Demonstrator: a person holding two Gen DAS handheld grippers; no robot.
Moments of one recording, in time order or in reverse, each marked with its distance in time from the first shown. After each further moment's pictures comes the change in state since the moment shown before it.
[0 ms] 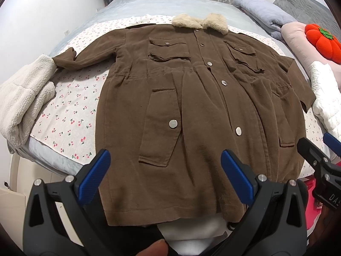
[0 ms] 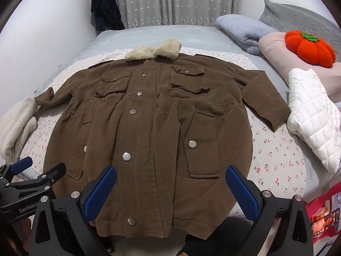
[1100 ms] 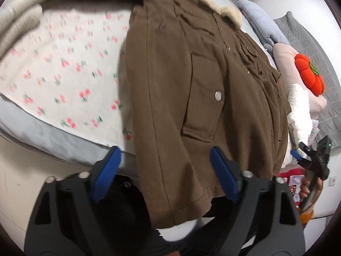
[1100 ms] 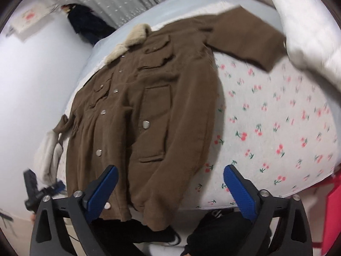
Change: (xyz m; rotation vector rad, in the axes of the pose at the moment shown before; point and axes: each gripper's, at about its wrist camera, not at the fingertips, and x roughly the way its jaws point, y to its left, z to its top) left arm 0.078 0.132 -0.040 -0.218 0.216 -0.396; right arm 0.063 -0.167 -0.030 0.350 0.202 0.358
